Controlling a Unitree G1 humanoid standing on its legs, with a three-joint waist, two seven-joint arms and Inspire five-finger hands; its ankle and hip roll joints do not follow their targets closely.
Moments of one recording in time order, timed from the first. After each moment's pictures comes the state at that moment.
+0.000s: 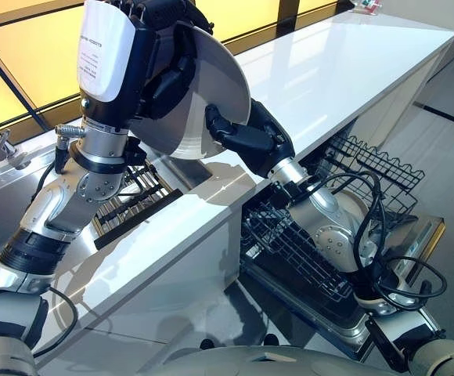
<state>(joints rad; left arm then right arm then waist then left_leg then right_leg) -0.53 0.85 -0.25 -0.11 0.43 -0.35 0.59 -0.46 -0.39 0.40 -0.24 0.90 0.14 -0.08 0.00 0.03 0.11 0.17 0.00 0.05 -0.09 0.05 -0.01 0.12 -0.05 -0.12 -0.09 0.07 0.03</state>
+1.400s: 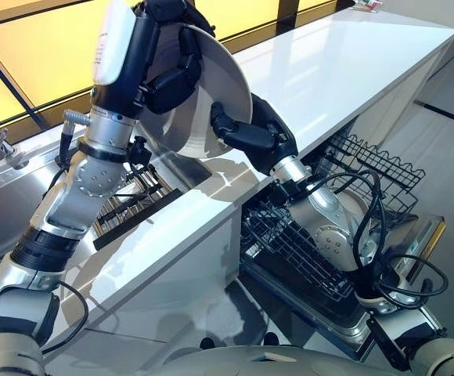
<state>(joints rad) -0.52 0.71 -0.20 -0.13 -0.36 -0.13 0.10 -0.44 -0.42 0.38 -0.22 0.77 0.12 -0.18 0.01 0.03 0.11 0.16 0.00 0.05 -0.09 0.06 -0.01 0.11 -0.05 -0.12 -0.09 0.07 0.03</state>
